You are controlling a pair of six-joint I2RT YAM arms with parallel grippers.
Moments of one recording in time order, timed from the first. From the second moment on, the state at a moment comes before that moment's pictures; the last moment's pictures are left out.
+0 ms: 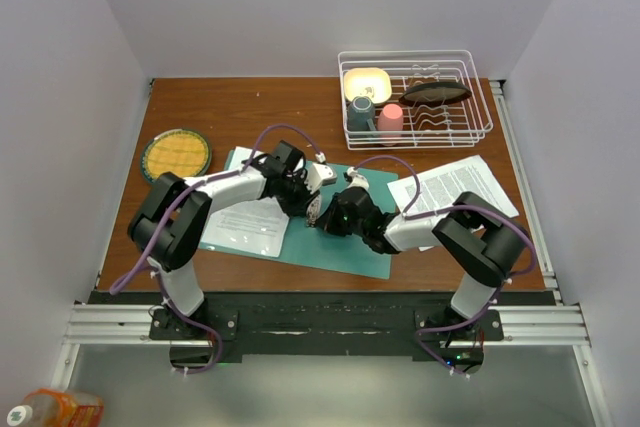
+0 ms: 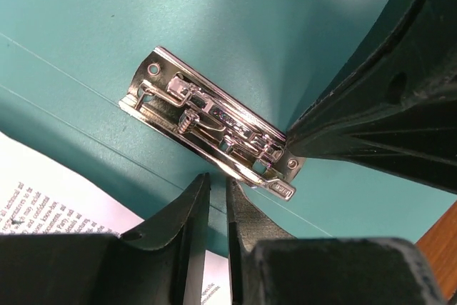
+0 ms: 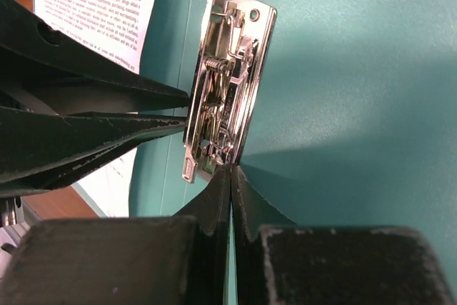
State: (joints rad) left arm -0.58 1.79 1.06 -0.38 0.36 0.40; right arm 0.85 1.72 0.66 0.42 0.09 0.94
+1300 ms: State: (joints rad) left arm -0.58 1.70 0.98 -0.40 0.38 0.40; right arm 0.83 1.77 0.68 0.49 0.10 0.99
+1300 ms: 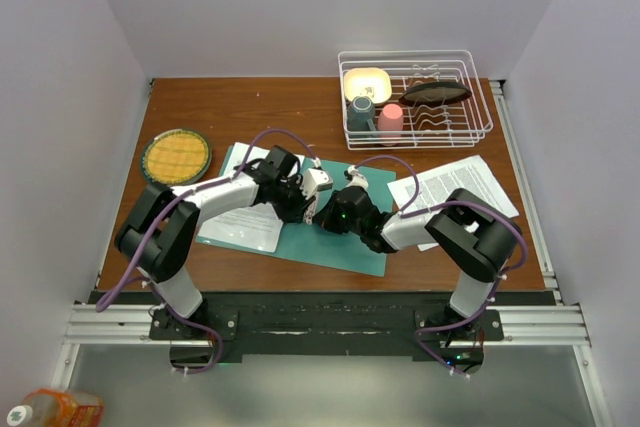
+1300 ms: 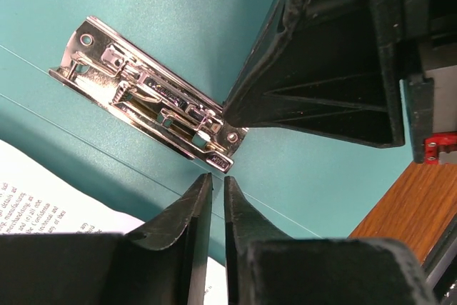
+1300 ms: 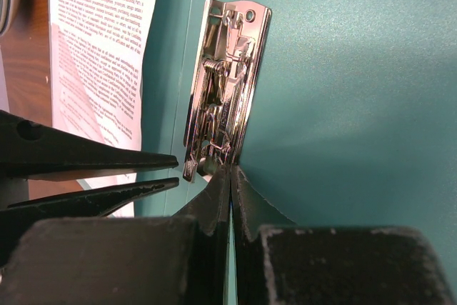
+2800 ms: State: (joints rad) left arm -0.58 1.72 0.99 -0.35 0.42 0.38; right arm 0.83 1.77 0.66 0.52 0.10 1.01
